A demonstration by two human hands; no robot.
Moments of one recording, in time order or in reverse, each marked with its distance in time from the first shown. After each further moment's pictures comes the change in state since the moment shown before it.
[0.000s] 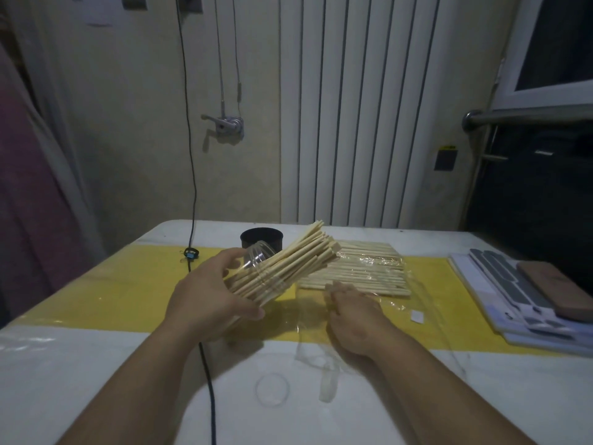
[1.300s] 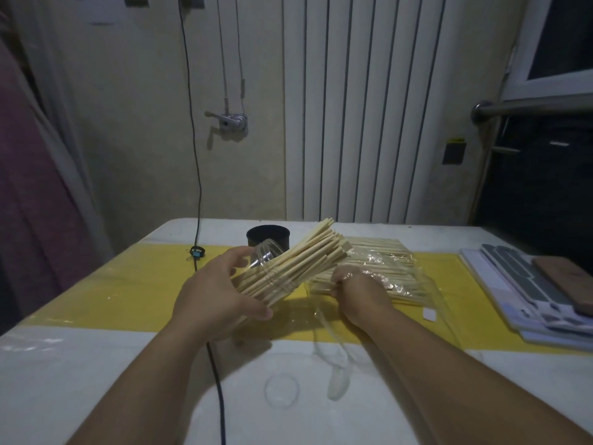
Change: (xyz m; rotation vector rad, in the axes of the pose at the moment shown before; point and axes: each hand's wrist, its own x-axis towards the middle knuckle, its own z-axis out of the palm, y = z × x) left_hand -0.003 0.004 -0.002 -0.021 -0.016 0.025; right_hand 0.033 -0.005 -0.004 0.041 0.204 0.116
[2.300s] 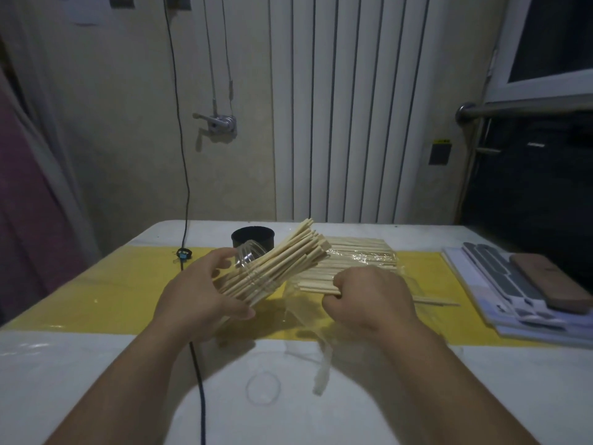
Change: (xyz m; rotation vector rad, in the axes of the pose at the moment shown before) left_hand 0.003 -0.003 0.001 -0.003 -0.007 -0.021; right_hand -0.070 -0.020 -0.081 -0.204 0.114 -0.110
